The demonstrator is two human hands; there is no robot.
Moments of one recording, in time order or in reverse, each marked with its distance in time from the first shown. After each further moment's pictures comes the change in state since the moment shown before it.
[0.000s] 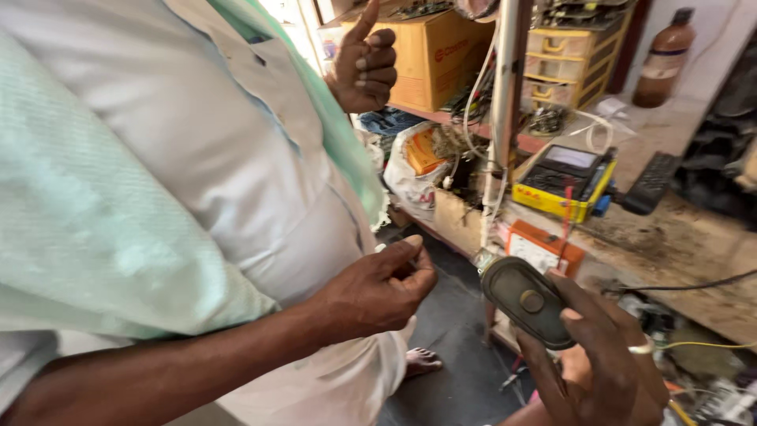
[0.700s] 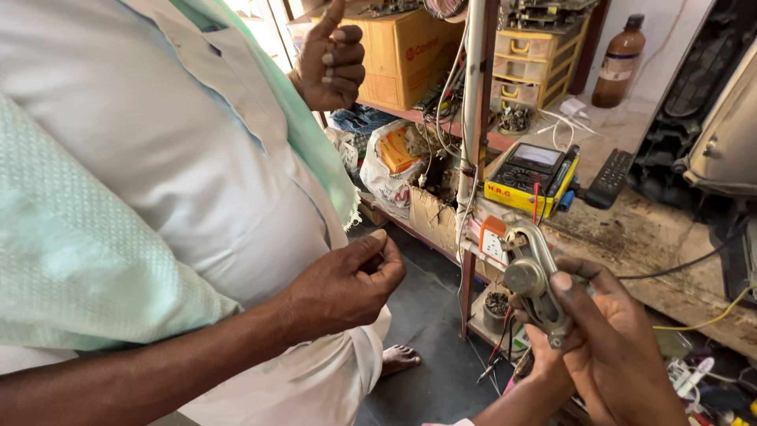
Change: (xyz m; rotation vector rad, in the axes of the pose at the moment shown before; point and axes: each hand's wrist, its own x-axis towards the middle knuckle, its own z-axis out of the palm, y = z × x) left_hand -0.002 -0.002 0.005 -0.022 -0.019 0.052; right_hand -0.002 0.059 -0.032 0.893 -0.051 1.291
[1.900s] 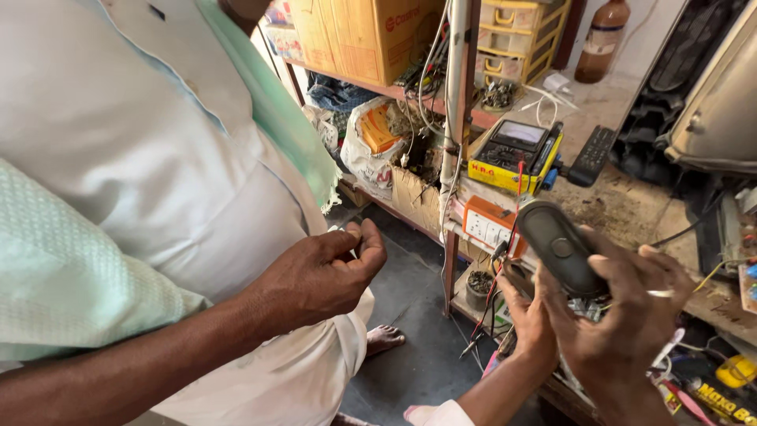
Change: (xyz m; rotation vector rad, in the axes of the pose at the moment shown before) left_hand -0.002 0.026 0.006 -0.128 0.003 -0.042; right_hand -0.002 -0.003 -0.007 -1.413 0.312 -1.357
